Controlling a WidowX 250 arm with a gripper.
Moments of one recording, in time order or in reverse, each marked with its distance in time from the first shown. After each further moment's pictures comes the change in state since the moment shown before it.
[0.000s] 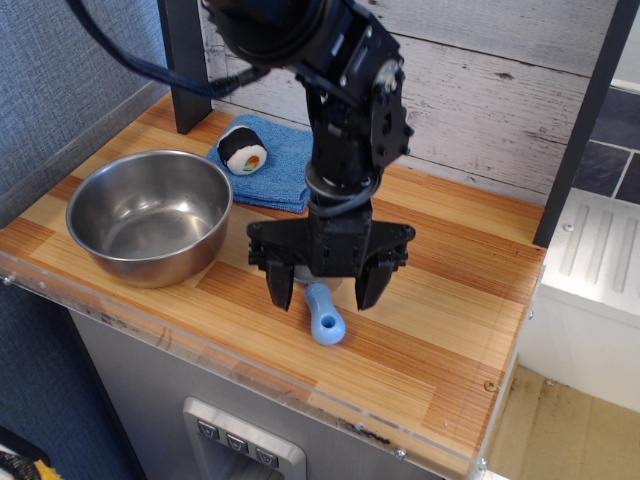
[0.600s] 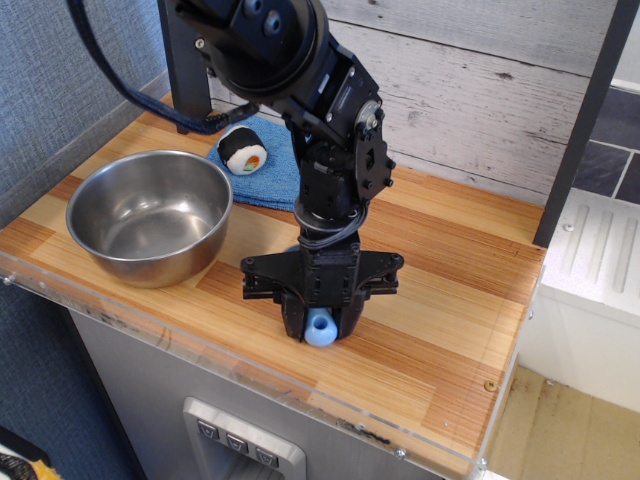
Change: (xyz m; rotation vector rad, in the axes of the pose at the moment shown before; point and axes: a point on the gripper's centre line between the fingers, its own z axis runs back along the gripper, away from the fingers) arm 0.008 -0.006 -0.019 0.016 -0.049 0.035
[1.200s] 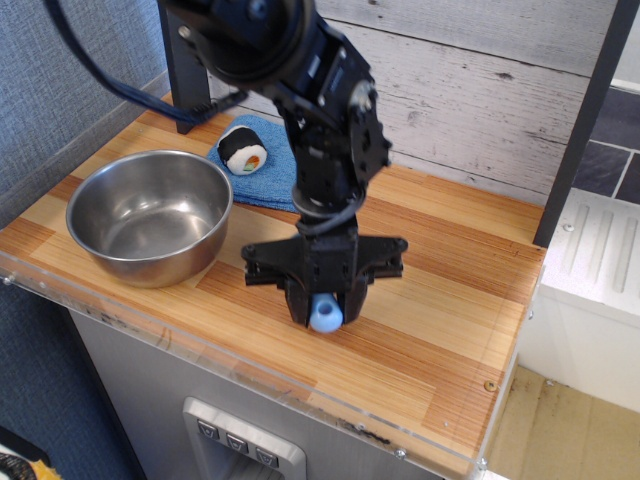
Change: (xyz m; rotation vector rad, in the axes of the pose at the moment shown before) arm -0.004 0.003 0.012 0.059 0.025 -0.017
